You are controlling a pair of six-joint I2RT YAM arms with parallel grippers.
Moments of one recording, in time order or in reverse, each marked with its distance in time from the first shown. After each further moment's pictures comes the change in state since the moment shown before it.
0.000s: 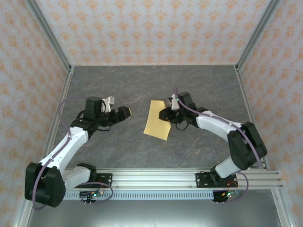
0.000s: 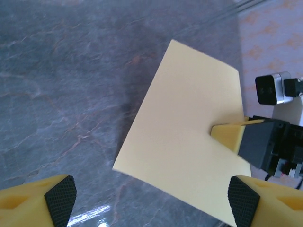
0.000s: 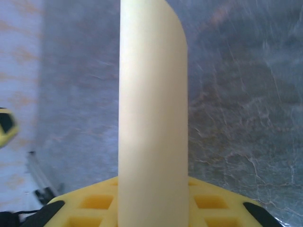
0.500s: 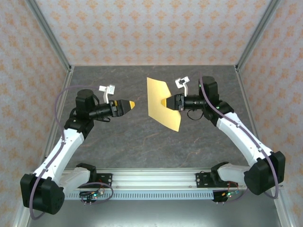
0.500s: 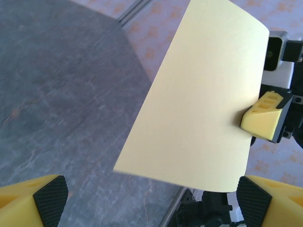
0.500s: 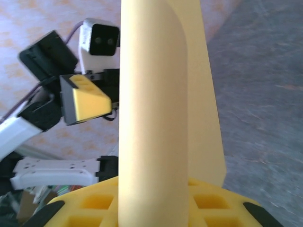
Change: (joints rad) left arm -0.006 -0.076 0.107 0.196 0.291 0.039; right arm -0.083 -0.275 0.198 -0.098 -0.436 -0.187
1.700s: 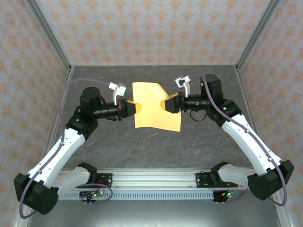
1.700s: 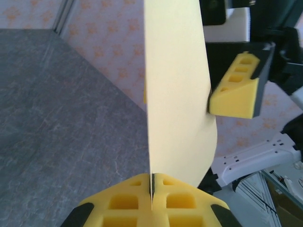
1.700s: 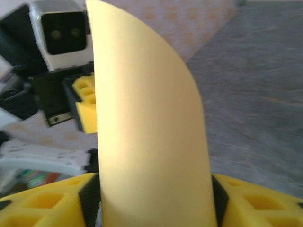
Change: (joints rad) left arm -0.172 0.023 0.092 -0.003 -0.002 0.156; right arm 0.053 -0.064 0.126 -0.253 0.206 -0.154
